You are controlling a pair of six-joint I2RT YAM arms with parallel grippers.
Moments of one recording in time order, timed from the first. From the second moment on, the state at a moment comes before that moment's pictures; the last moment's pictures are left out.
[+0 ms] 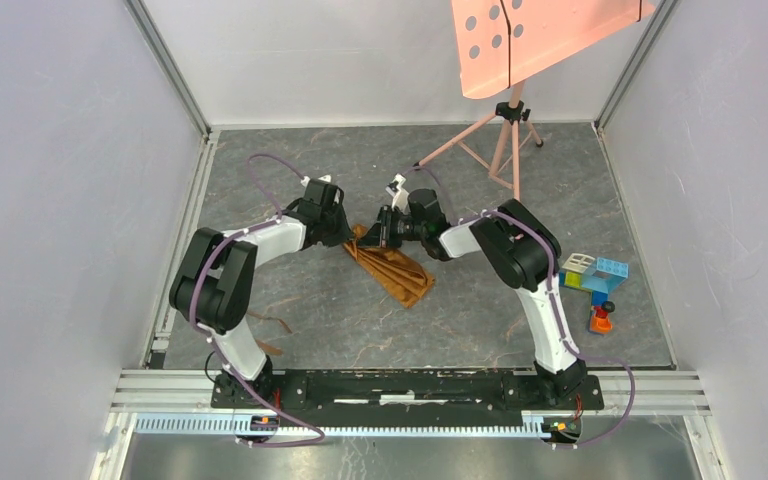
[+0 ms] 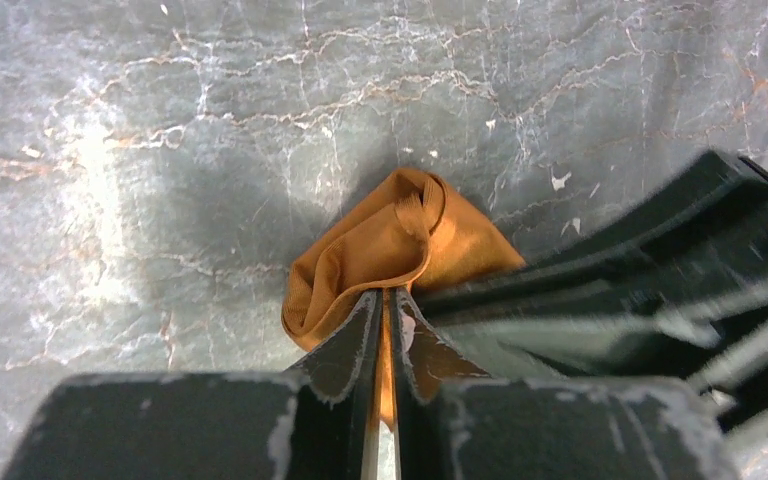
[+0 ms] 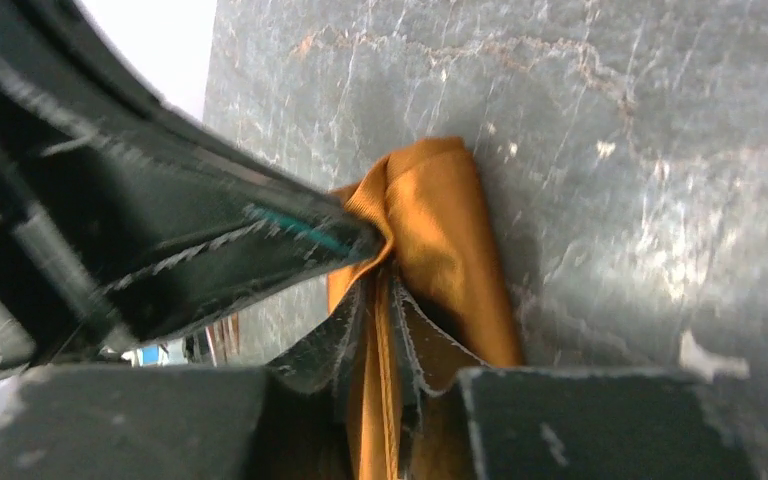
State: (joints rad) left arm -0.38 1.72 0.95 -0.12 0.05 -0.62; right arm 0.63 2.27 1.20 0.66 -0.62 0.83
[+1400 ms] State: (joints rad) left arm -0.41 1.61 0.54 0.26 0.37 -1.17; right arm 0.84 1.78 0.98 -0.03 -0.10 -0.36
